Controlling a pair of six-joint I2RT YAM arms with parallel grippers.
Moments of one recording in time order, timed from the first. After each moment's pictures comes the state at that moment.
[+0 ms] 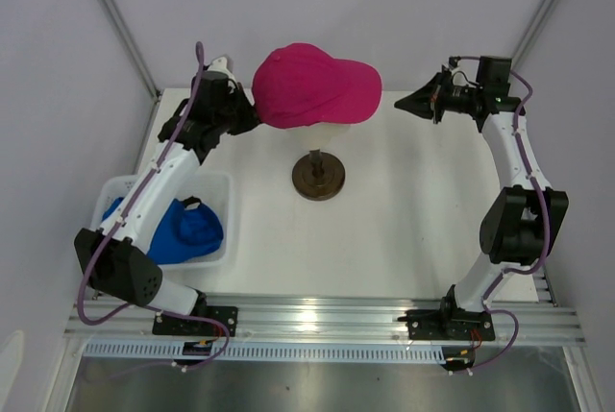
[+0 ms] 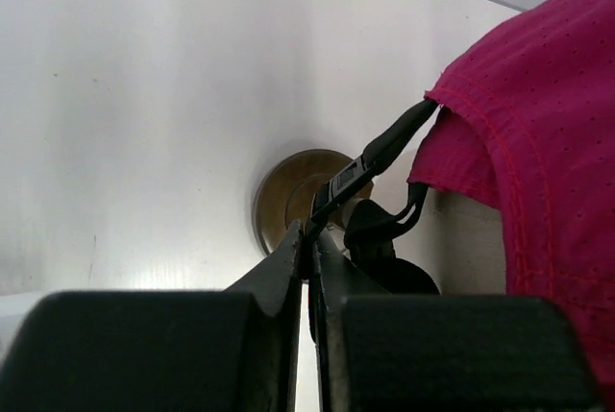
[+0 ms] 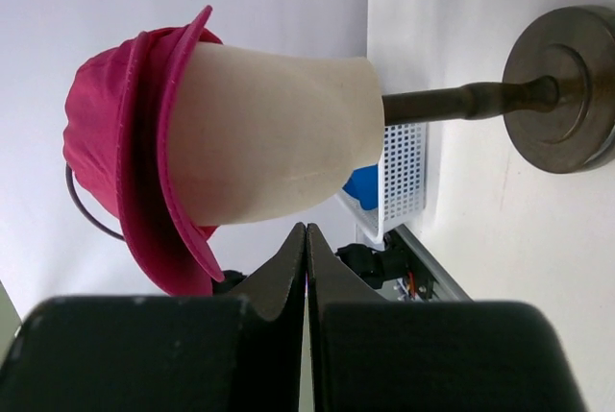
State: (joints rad) left arm -0.31 1.46 1.45 -0.52 0.01 -0.54; right arm -0.08 1.75 1.65 -0.48 -1.13 0.92
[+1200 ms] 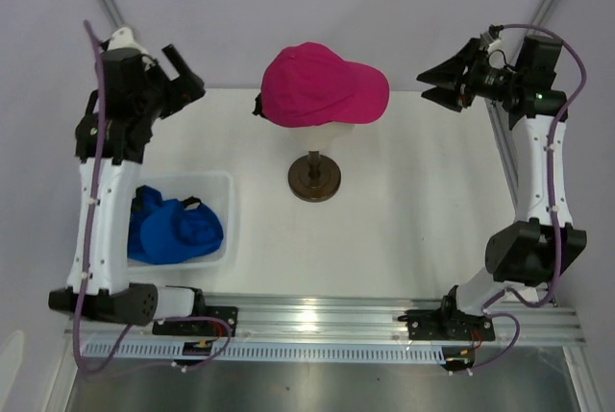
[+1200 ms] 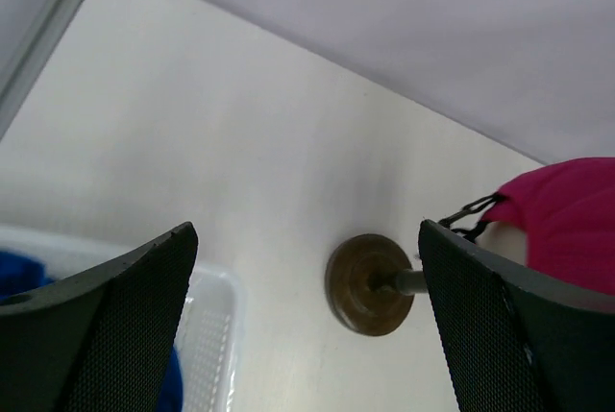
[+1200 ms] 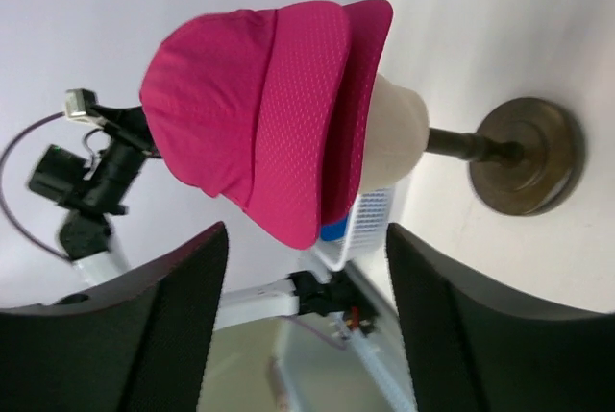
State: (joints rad) left arm -0.11 1.37 1.85 -0.86 -0.12 -0.47; right arm -0.15 1.64 1.83 -0.61 -1.12 0.78
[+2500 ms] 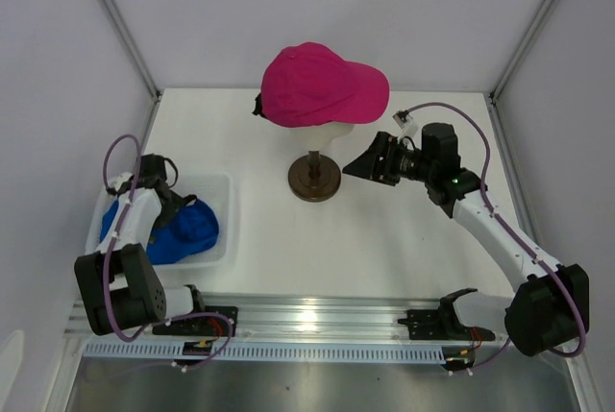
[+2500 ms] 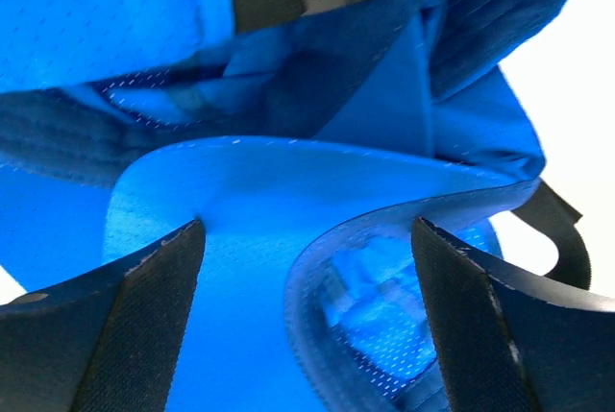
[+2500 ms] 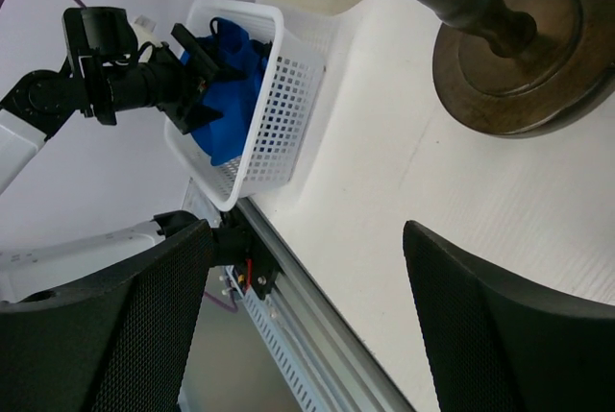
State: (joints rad) left arm 0.26 1.29 0.82 -0.77 -0.44 -0.81; right arm 0.35 1.22 0.95 -0.14 -0.67 0.68
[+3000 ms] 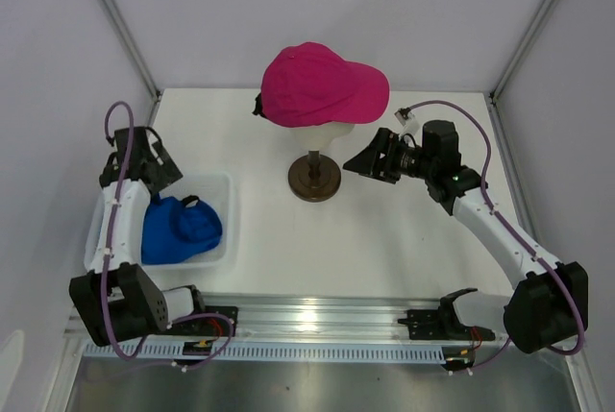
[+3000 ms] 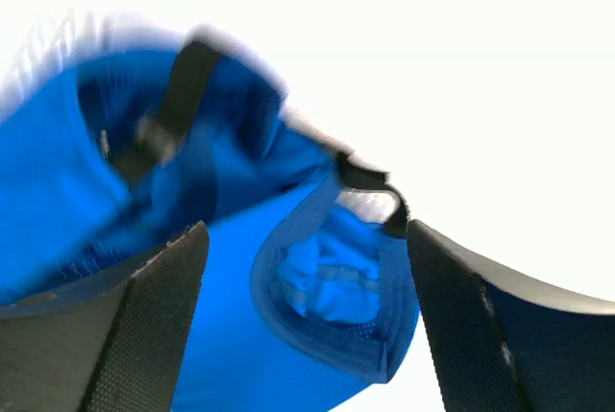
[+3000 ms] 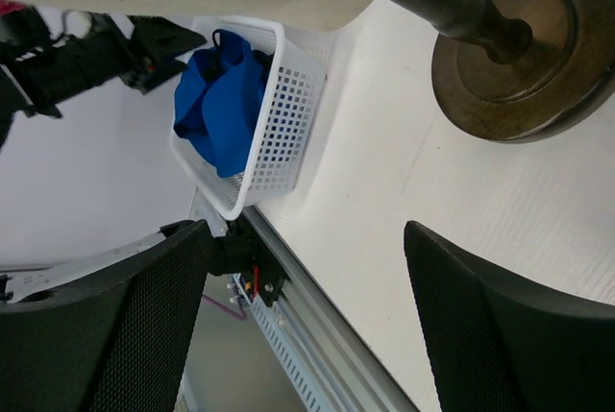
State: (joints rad) left arm 0.26 1.23 1.01 -0.71 -0.24 -0.38; right arm 0.34 1.24 0.97 -0.14 -0.67 0.71
